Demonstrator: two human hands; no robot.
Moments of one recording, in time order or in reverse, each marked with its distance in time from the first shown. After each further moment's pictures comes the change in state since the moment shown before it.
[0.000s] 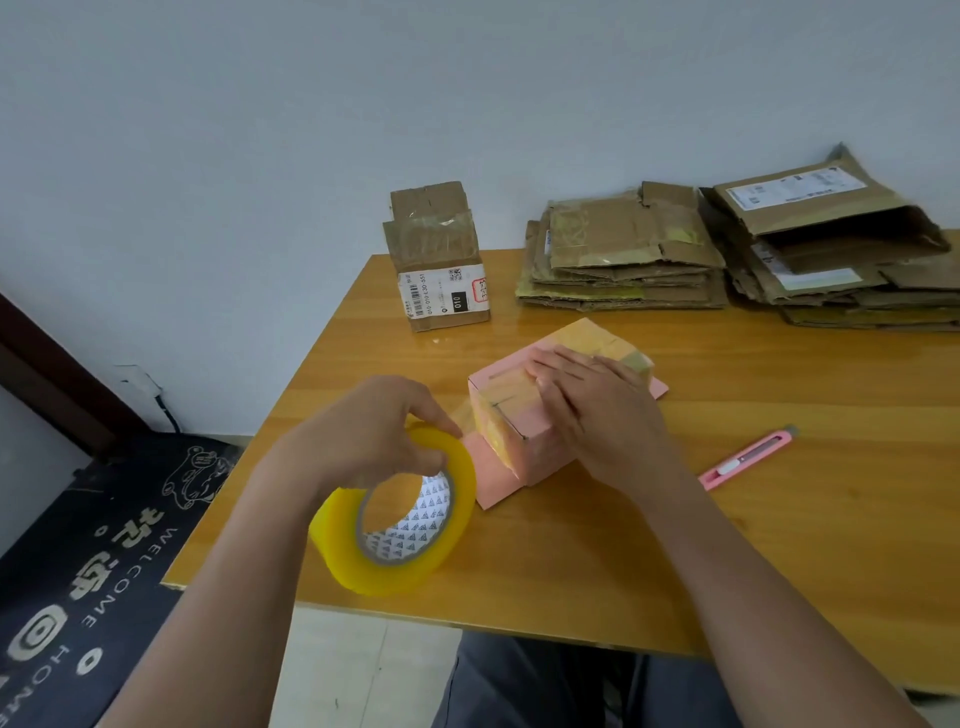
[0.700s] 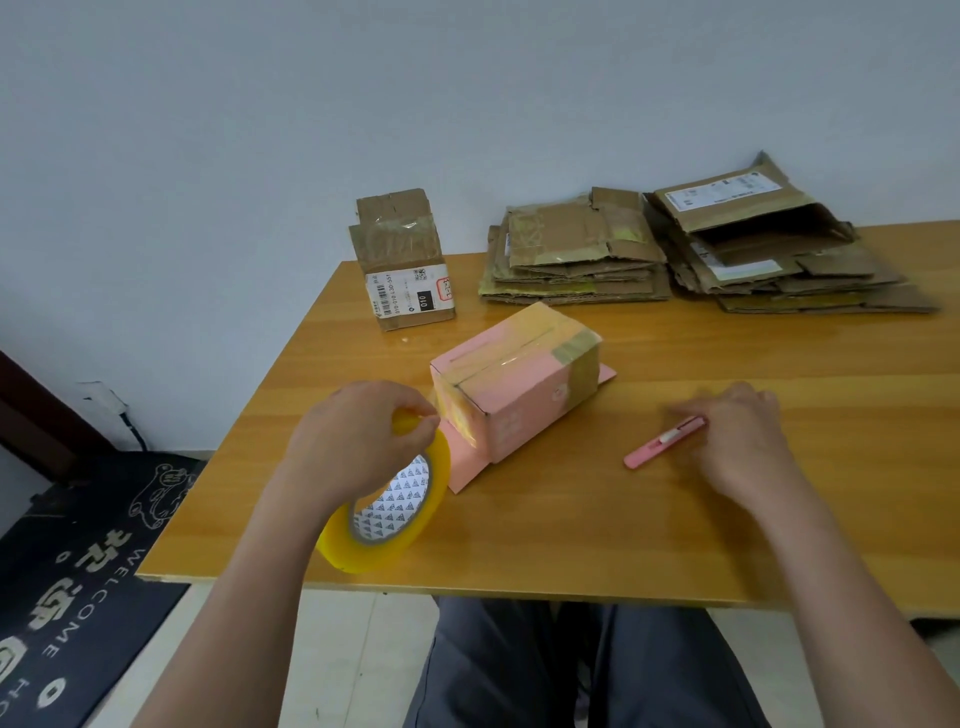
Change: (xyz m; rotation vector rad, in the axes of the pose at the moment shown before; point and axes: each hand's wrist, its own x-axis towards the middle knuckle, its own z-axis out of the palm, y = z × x) left_hand -0.021 0.021 0.030 0.149 0.243 -0.040; right_hand -0.093 0.086 -0.048 -0.110 -0.062 0.606
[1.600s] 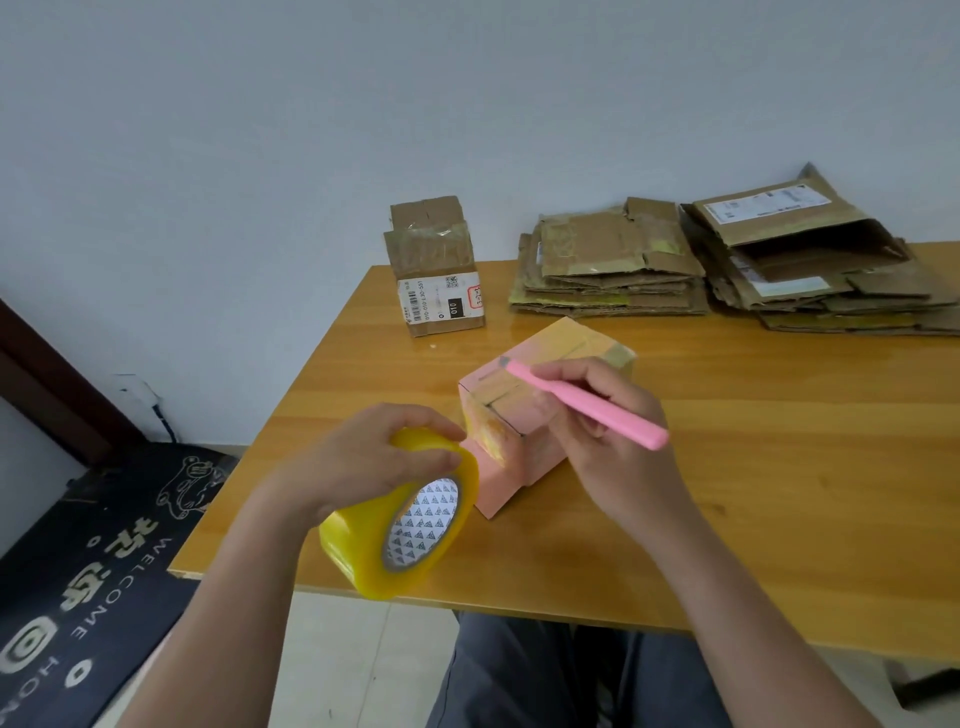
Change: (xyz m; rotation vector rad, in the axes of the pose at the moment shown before) left_hand -0.007 -0.022 -0.015 -0.475 -0.322 -0.059; right_hand -0.037 -0.129 -0.002 1.063 0.187 -0.688
